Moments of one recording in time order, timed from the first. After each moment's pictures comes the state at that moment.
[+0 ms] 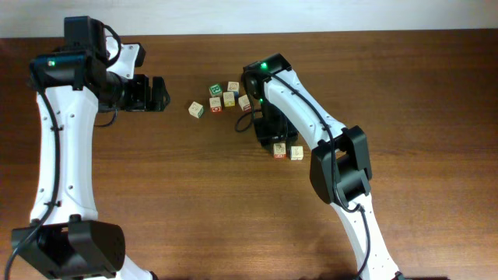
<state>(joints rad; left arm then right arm) 0.08 1.78 1.89 -1.32 0.26 0.11 0.50 2.50 2.31 -1.69 -0.03 0.33</state>
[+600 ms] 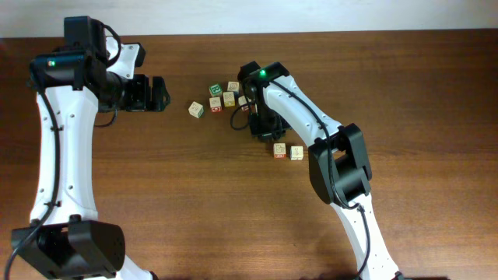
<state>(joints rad) 0.08 1.78 1.89 -1.32 0.26 0.11 0.50 2.50 2.20 -1.38 0.00 0.32</state>
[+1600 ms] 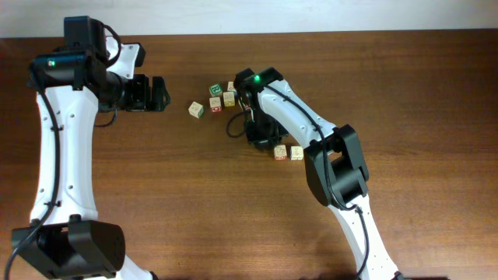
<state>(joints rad) 0.08 1.78 1.89 -1.32 0.26 0.11 0.53 2.50 2.16 -1.40 -0.04 0.34</state>
